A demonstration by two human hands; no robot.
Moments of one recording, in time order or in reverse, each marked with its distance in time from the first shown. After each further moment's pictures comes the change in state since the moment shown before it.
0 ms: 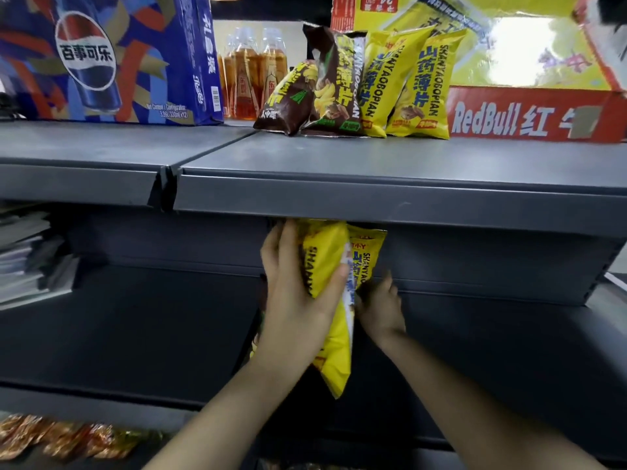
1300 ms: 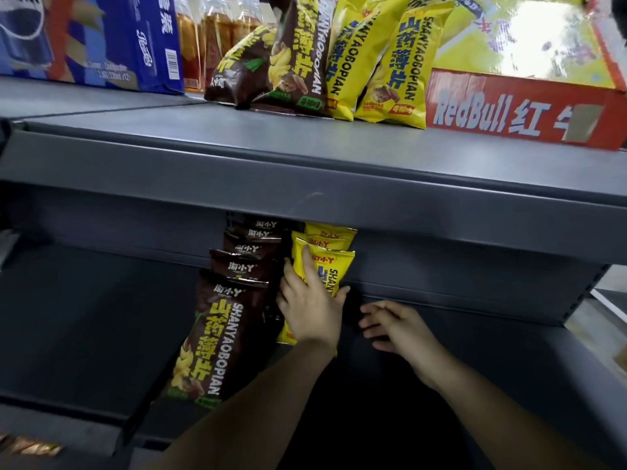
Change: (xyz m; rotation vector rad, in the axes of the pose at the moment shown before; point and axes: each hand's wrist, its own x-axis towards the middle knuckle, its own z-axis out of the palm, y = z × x) left_hand 0.029 -0.123 0.168 0.769 0.149 -0.318; right_hand 0.012 0.058 -0.084 0.486 -0.383 0.082
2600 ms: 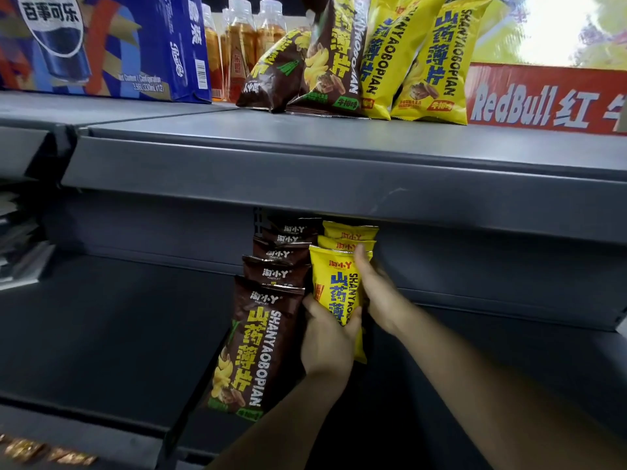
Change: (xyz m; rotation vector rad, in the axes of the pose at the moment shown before) left_hand -0.014 -0.037 -0.027 -0.198 -0.299 -0.191; right_hand 0.072 -0.039 0.081 0.195 -0.017 0.034
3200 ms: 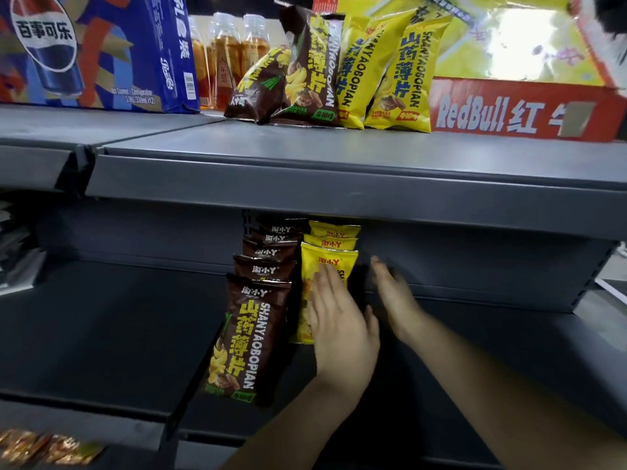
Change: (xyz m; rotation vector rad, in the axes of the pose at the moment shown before) left_hand -0.052 0.027 -0.012 0.133 0.257 0.509; right_hand -0.045 -0.001 -0.039 0.061 0.263 -0.045
